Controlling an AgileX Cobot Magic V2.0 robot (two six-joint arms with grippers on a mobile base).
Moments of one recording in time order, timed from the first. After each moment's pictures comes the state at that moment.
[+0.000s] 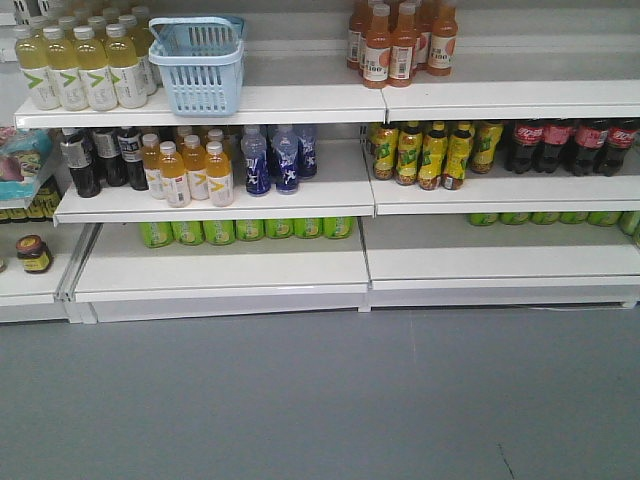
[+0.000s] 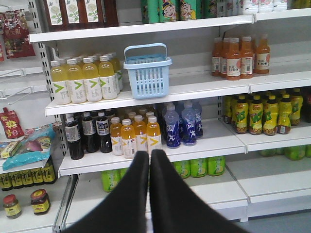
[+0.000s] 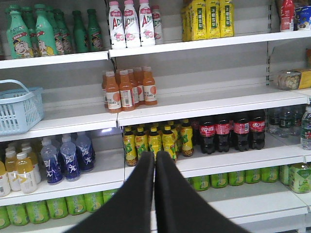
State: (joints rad) left arm -0.04 -0.01 0.03 0.02 0.07 -0.02; right arm -0.11 -0.01 0.03 -0.17 0.00 0.25
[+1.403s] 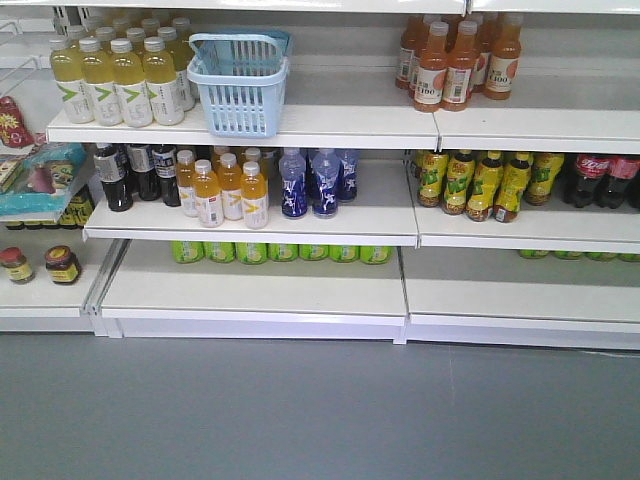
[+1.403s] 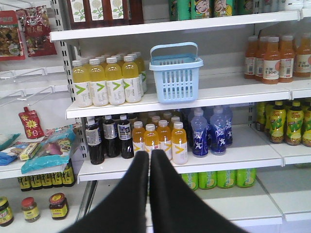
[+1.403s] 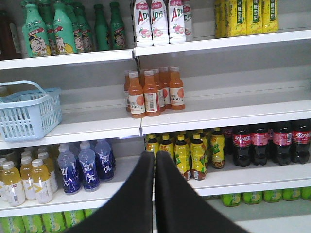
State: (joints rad) left arm -0.04 -0.01 0.03 0.02 0.07 -0.02; right arm -0.11 -0.01 0.03 -0.17 0.00 0.25
